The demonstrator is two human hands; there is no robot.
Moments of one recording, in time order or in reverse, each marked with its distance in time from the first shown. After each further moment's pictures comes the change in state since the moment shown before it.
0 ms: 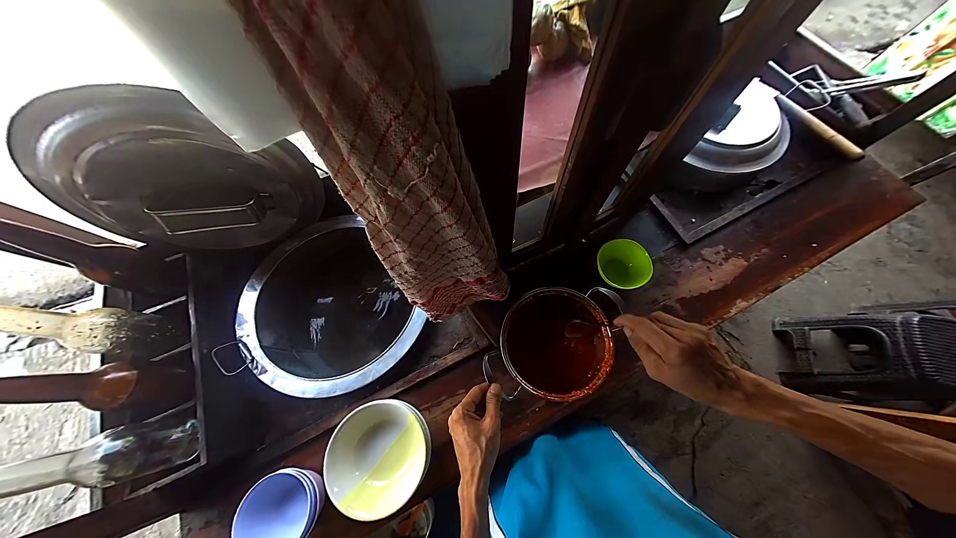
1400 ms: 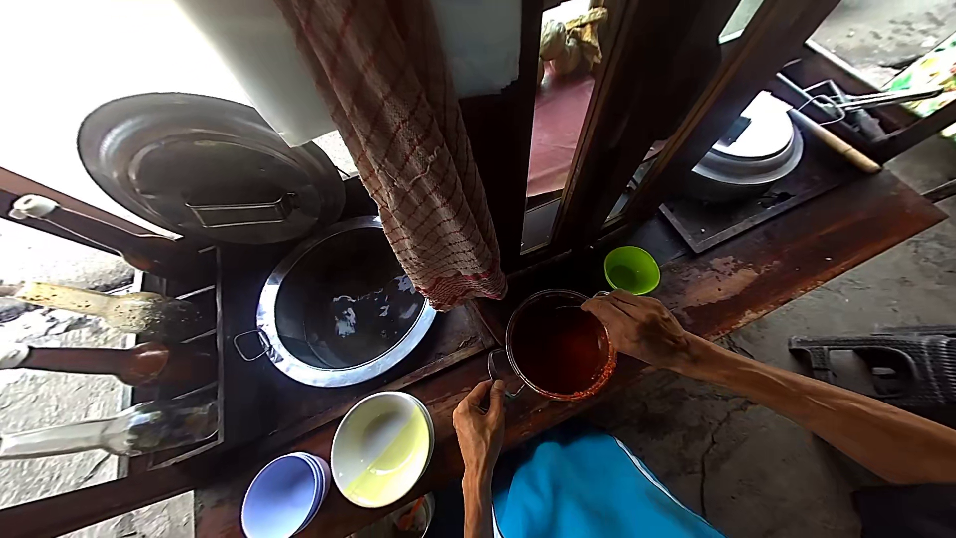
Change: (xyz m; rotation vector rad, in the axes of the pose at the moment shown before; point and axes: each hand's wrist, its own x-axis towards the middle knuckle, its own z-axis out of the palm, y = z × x) left_hand 0.000 -0.003 0.004 0.038 0.036 0.040; right_hand 0.041 0.016 0.039 0.031 0.049 -0.219
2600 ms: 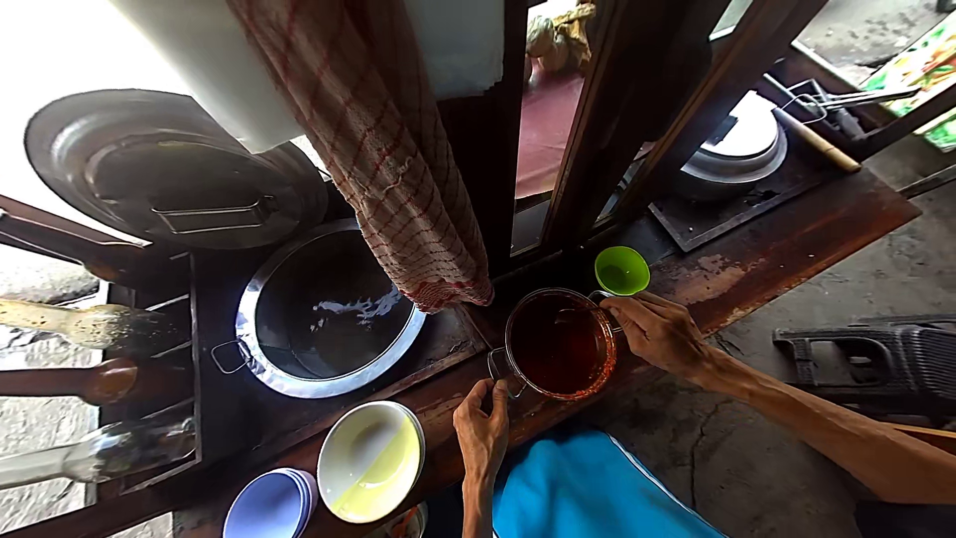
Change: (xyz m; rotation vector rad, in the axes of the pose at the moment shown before) left_hand 0.002 0.022 0.010 -0.027 0.010 0.090; right_hand -0.021 0.006 -0.021 0.036 0.047 0.224
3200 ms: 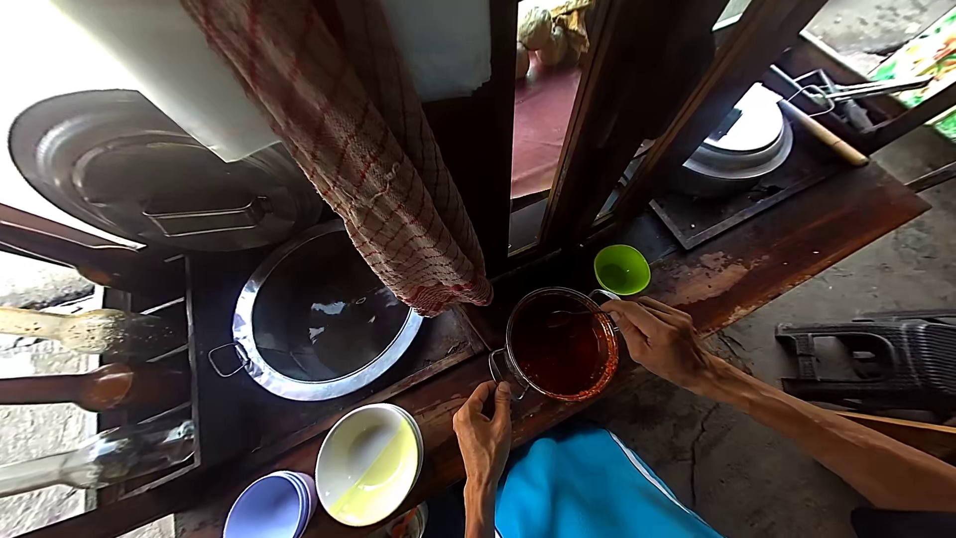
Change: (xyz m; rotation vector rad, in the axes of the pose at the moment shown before) left_hand -0.002 0.011 0.002 -0.013 0.009 0.010; right_hand -0.004 -0.005 0.001 0.032 0.031 0.058
